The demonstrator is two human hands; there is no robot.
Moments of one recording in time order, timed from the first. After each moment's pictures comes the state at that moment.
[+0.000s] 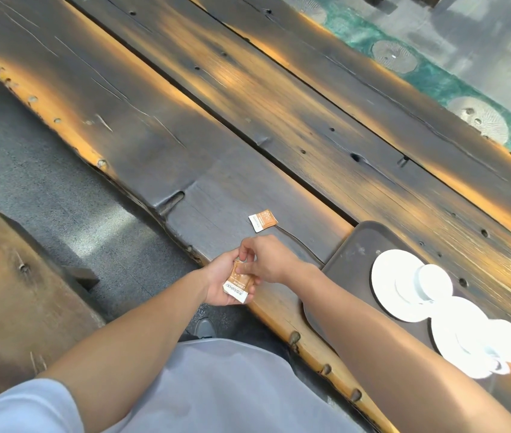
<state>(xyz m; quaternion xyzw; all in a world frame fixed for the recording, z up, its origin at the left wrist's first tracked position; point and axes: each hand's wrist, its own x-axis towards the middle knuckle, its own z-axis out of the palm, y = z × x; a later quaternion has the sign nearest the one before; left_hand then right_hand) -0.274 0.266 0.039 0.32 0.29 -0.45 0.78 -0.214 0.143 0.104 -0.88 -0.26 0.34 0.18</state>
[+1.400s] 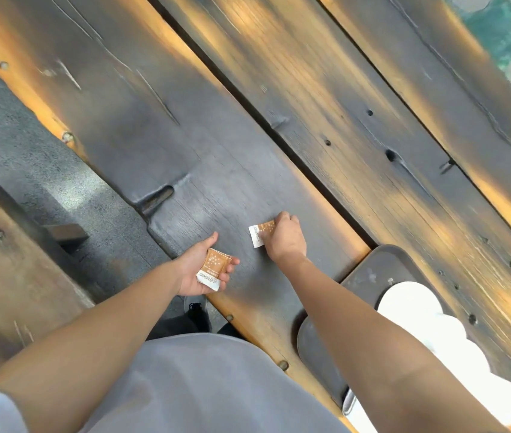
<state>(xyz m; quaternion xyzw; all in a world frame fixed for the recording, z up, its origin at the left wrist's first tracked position) -0.203 0.326 -0.014 0.20 0.42 -0.44 0.77 -0.092 0.156 0.007 -0.94 0.02 0.32 0.14</state>
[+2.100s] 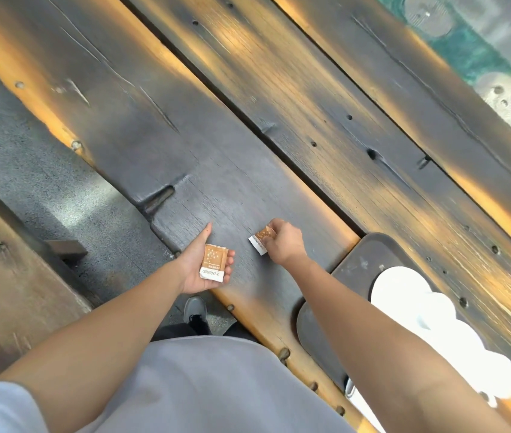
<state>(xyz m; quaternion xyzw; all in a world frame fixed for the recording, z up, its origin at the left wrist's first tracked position) -0.221 0.313 0.013 0.23 0.44 -0.37 0.78 -0.125 0.135 0.042 -0.92 -0.01 0.33 0.23</state>
